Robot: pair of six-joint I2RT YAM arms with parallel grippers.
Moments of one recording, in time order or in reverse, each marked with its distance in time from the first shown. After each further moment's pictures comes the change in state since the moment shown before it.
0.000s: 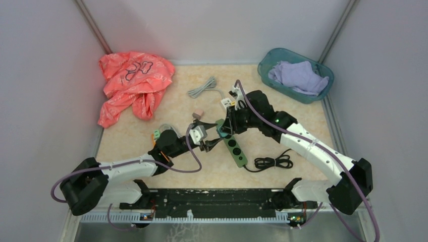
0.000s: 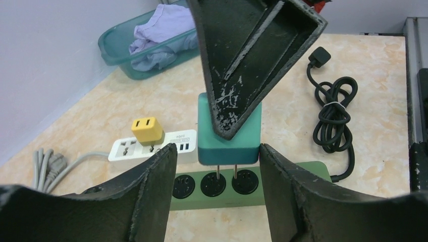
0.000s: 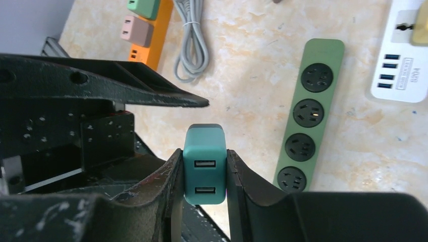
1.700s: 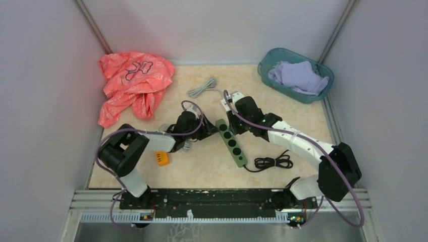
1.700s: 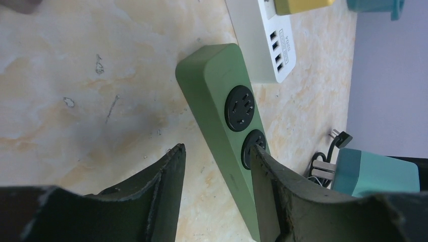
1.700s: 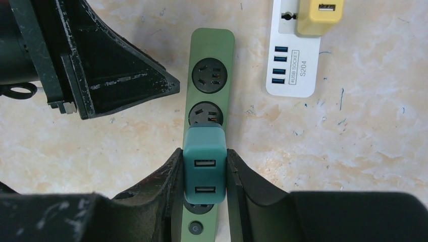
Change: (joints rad) left arm 0.227 0.481 0.240 -0.363 -0.140 -1.160; right arm 0.000 0.138 -0.095 0.089 0.335 -0.219
